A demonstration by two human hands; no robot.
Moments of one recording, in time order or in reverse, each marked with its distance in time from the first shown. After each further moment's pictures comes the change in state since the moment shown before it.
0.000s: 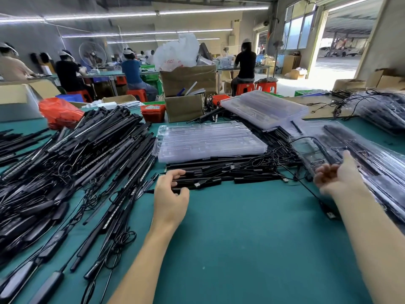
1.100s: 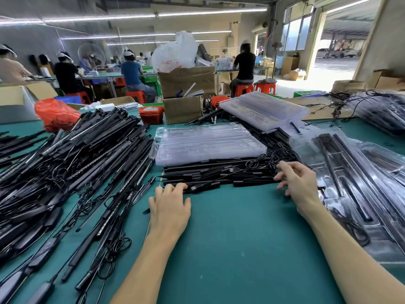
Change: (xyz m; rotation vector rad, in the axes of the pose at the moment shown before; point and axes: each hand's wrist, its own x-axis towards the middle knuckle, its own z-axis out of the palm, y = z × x) left_hand 0.001 -0.006 0.007 0.774 -0.119 0.080; right_hand 0.011 0.075 0.016 -0.668 -0.347 -0.616
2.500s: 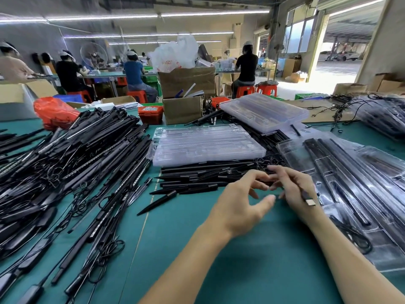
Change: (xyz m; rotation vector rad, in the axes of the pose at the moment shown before) left_hand -0.012 0.122 0.003 -0.834 -0.278 0.450; right_hand -0.005 0.006 -0.007 -0.017 -0.236 -0.255
